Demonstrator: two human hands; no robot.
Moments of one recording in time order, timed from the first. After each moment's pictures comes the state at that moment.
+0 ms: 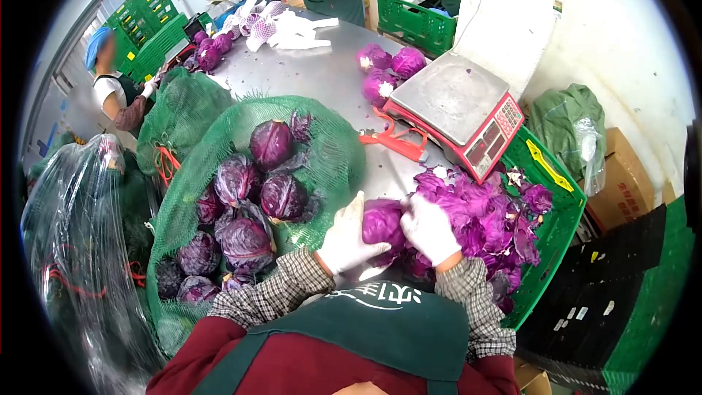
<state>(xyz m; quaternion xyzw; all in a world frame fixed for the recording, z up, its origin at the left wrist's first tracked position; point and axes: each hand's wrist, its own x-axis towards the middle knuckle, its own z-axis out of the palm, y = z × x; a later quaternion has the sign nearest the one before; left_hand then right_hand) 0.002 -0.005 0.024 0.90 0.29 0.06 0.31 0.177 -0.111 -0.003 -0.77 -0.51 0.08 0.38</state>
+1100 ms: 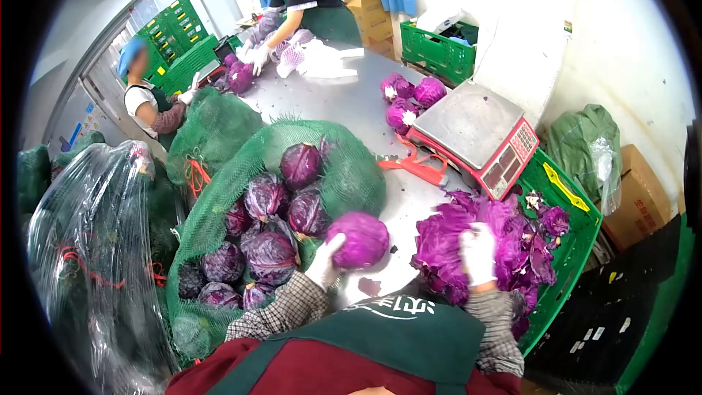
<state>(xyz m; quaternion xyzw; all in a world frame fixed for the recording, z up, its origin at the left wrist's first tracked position) -0.069 0.018 -0.014 0.36 0.32 0.26 0.84 0.206 -0.159 -0.033 -0.77 -0.33 0.02 0.54</state>
